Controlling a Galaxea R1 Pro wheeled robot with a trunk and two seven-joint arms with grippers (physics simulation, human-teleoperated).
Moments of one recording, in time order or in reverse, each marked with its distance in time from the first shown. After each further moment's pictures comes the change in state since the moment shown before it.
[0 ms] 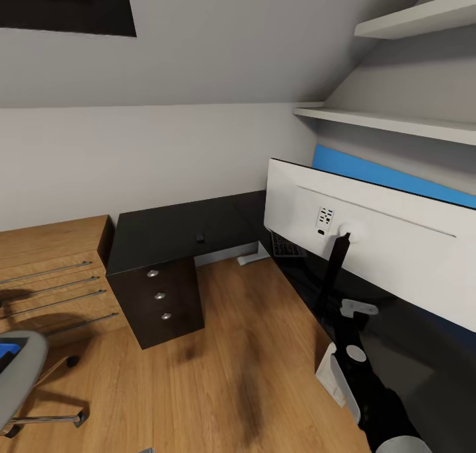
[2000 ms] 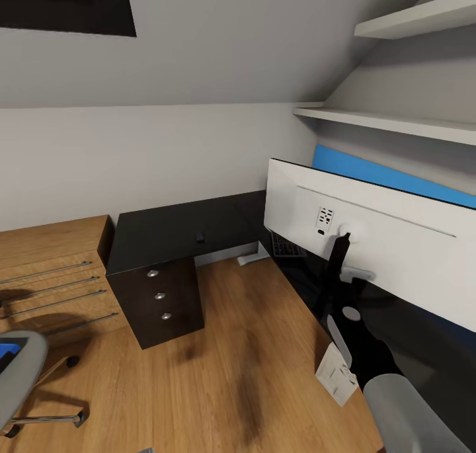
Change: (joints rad) left arm 0.000 0.001 0.001 0.000 0.000 -0.001 0.000; right arm -0.236 -0.021 -0.003 0.177 0.002 -0.089 -0.002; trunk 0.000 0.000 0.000
